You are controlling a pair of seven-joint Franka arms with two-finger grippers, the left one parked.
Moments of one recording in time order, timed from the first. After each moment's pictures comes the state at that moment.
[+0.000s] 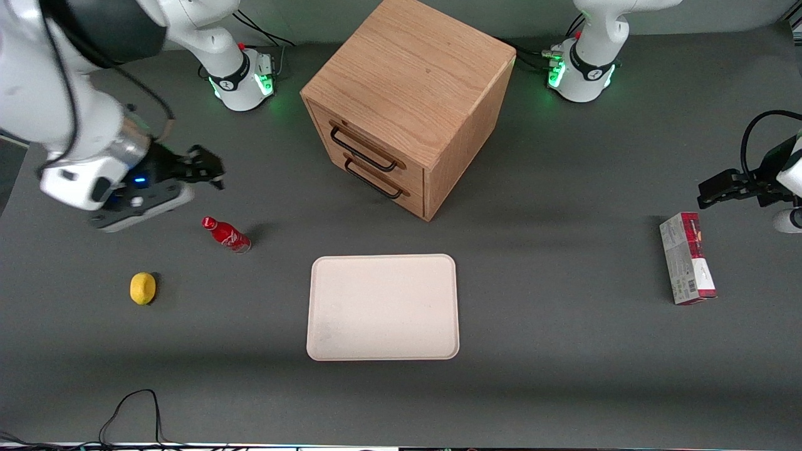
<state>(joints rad) 0.41 0.17 -0.08 -1.43 0.07 1.54 -0.10</state>
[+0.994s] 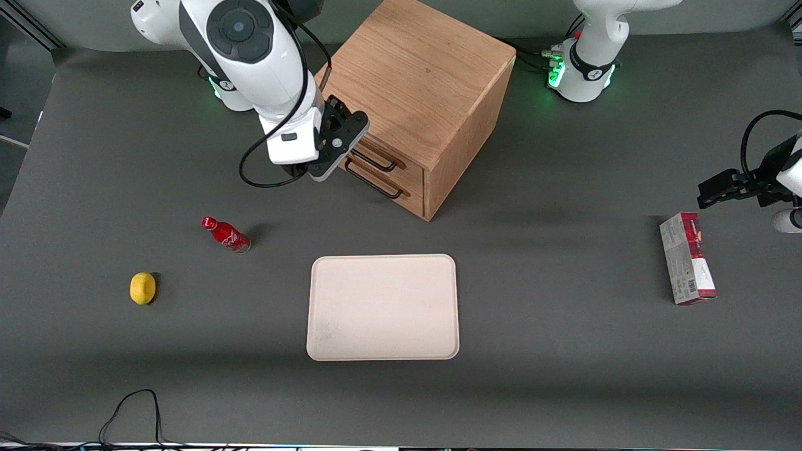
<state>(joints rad) 0.70 0.22 -0.08 -1.49 0.16 1.58 -0.25</state>
